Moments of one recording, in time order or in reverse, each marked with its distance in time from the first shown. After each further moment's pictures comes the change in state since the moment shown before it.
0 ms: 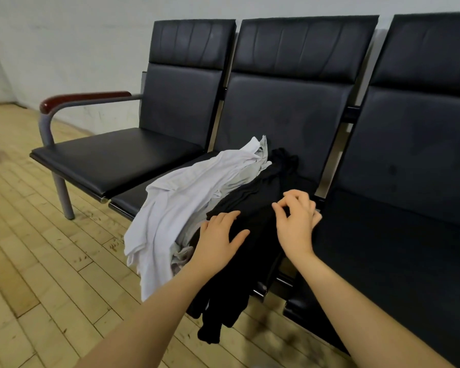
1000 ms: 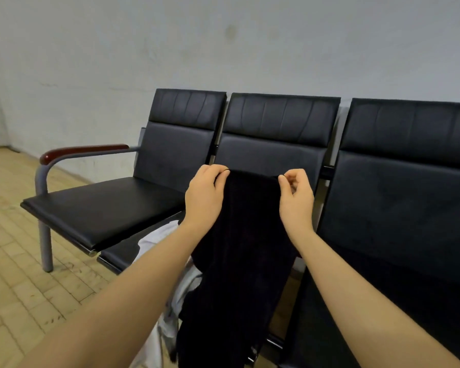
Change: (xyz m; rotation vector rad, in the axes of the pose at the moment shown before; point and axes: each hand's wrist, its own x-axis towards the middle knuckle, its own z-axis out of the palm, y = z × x) left_hand 0.116 0.075 -0.125 -0.288 0.527 0.118; right_hand 0.116 -0.091 -0.056 0.475 0.087 -0.017
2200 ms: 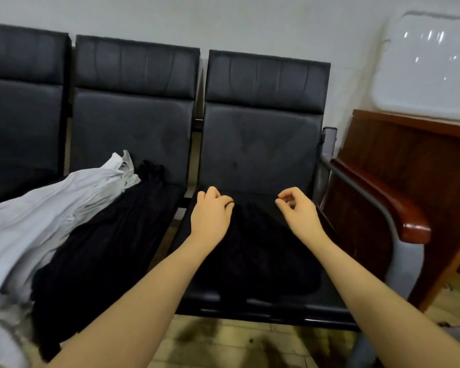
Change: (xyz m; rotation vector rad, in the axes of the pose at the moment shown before) left_hand -0.175 0.136 0.182 0.117 -0.564 0.177; right_hand -0.091 0.059 -0.312 -0.674 0.040 0.251
